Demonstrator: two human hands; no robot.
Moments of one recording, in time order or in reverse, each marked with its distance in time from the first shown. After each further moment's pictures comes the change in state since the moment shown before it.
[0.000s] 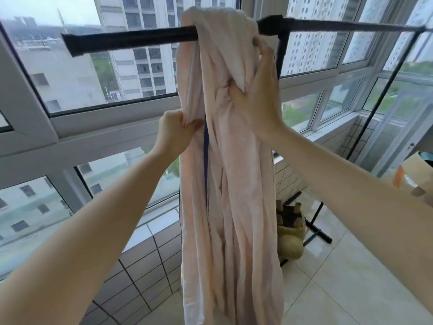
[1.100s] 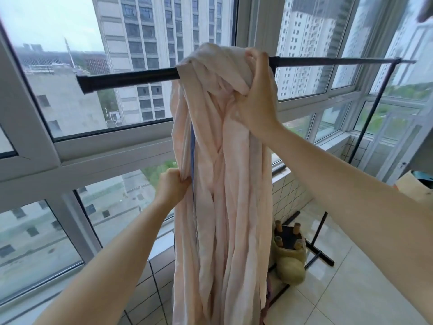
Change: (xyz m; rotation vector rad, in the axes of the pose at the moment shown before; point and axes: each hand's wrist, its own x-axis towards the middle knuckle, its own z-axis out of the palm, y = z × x) left_hand -0.029 -0.064 0.020 0.264 -0.087 -0.192; right_hand 0.042 -0.012 -0.007 0.001 0.092 -0.017
